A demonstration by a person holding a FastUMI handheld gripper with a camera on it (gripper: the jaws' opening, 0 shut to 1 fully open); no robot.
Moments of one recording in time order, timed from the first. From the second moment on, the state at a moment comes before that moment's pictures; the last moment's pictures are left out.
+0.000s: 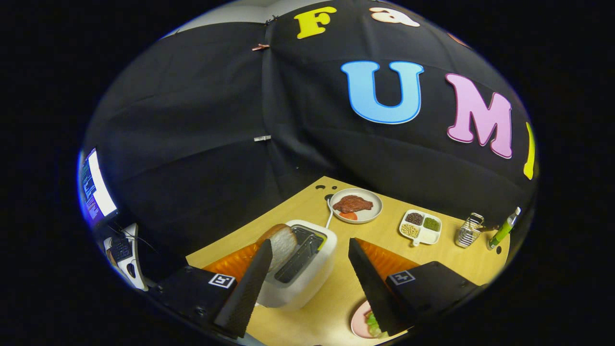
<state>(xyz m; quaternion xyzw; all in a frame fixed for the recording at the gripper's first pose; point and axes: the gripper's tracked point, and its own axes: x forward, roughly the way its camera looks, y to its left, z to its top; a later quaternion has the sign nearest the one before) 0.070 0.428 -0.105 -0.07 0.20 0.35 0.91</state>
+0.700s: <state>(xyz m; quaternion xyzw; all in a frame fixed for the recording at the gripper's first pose) 0.085 0.519 -0.177 -0.08 0.27 0.35 0.90</state>
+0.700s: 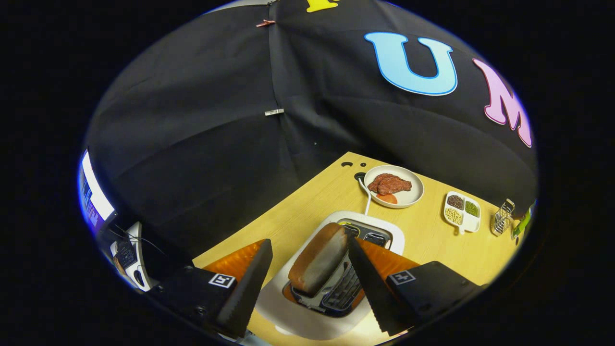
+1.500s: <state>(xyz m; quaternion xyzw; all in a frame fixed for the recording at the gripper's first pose) 0.095 0.508 -0.196 -0.11 0.28 0.31 0.90</state>
